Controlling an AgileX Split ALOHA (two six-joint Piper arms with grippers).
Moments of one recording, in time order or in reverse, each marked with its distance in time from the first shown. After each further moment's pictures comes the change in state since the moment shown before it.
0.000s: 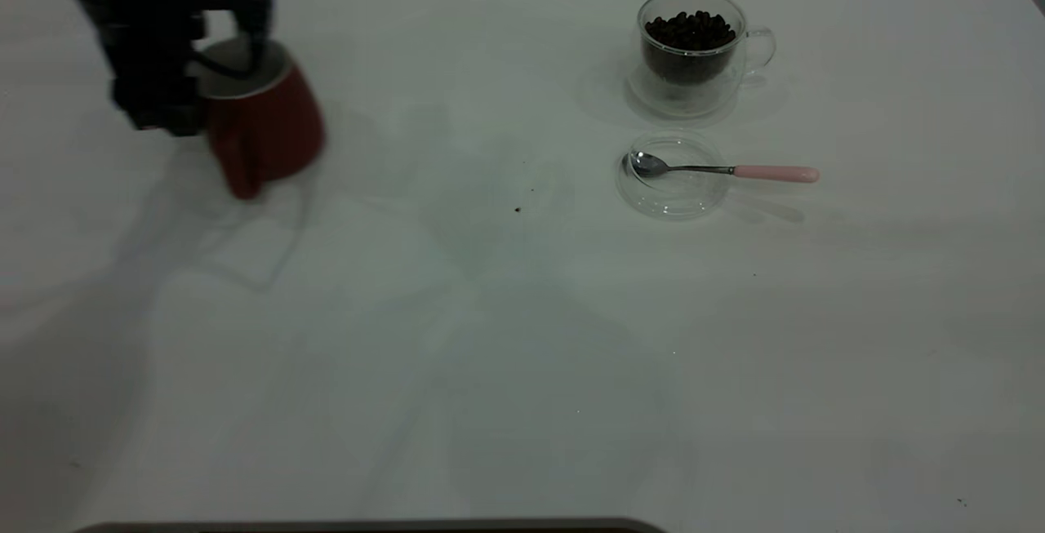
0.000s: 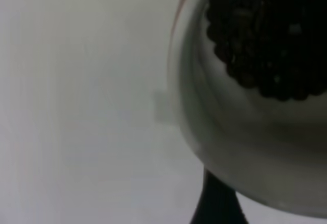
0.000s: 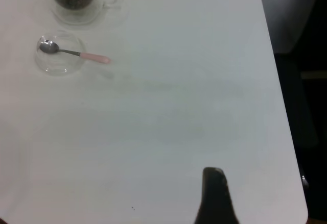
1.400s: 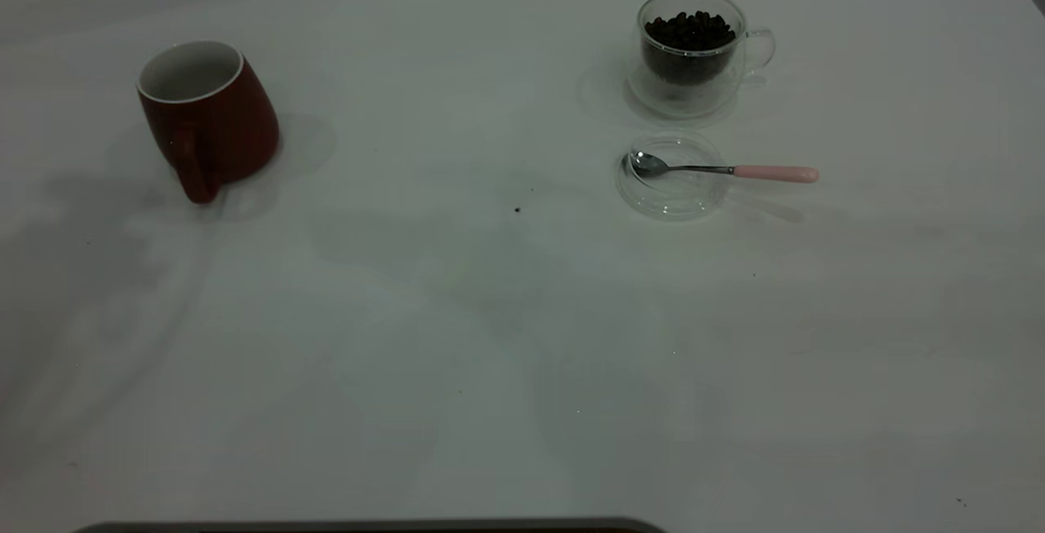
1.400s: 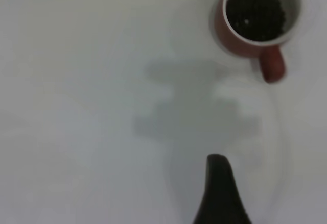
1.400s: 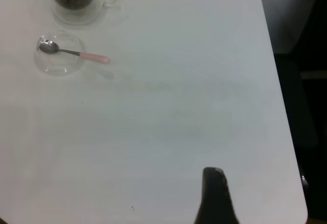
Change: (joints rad) left arm 0.148 -0.732 0.262 -0.254 0.352 -0.775; right arm 0.000 0.000 0.000 0.000 0.001 0.000
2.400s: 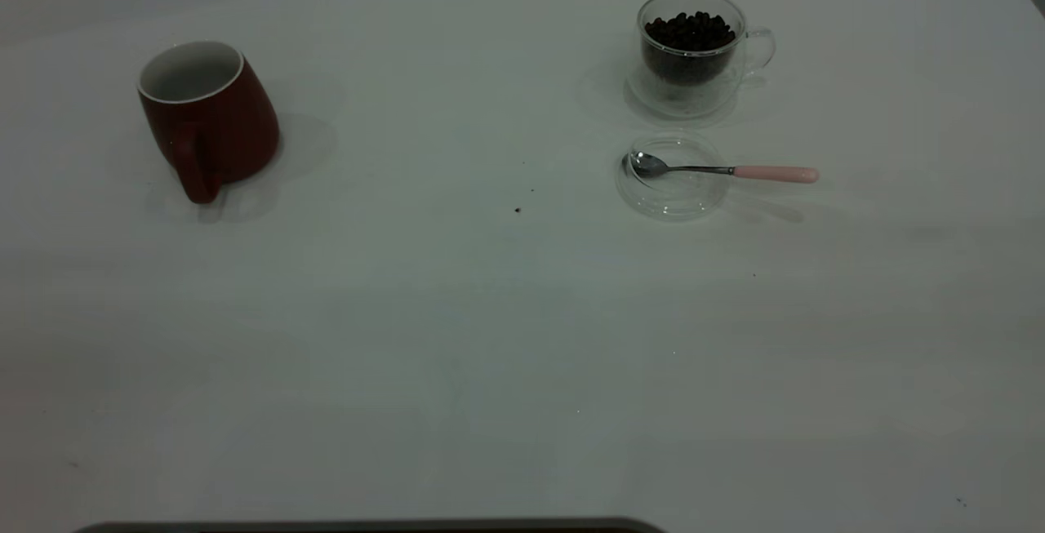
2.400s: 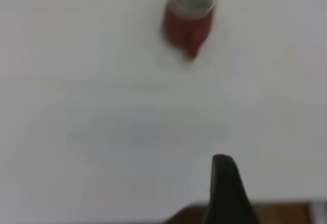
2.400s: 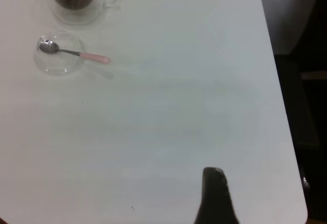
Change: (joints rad) left arm 0.000 -1.592 0.655 -0.167 0.365 -0.242; right arm 0.000 0.000 0.000 0.000 0.000 0.000
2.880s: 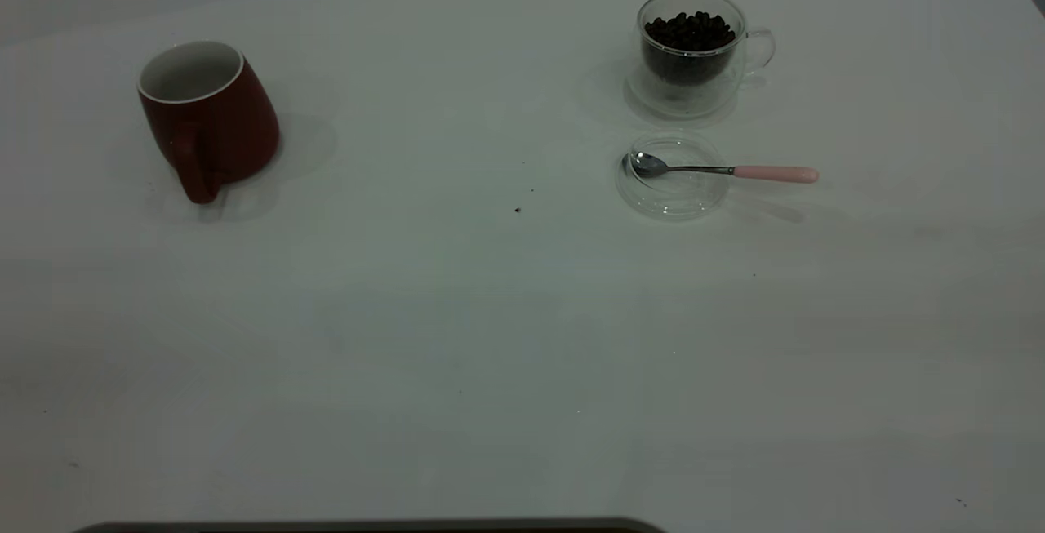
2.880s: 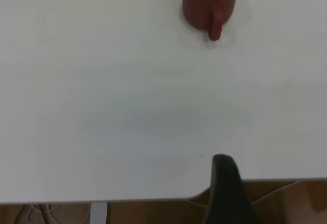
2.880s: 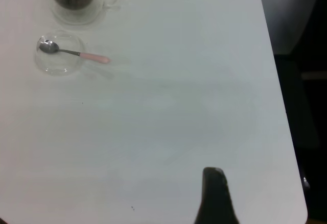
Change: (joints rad) left arm 0.000 -0.029 0.040 0.081 0.060 0.029; right arm 0.000 0.000 0.000 0.000 0.000 0.000
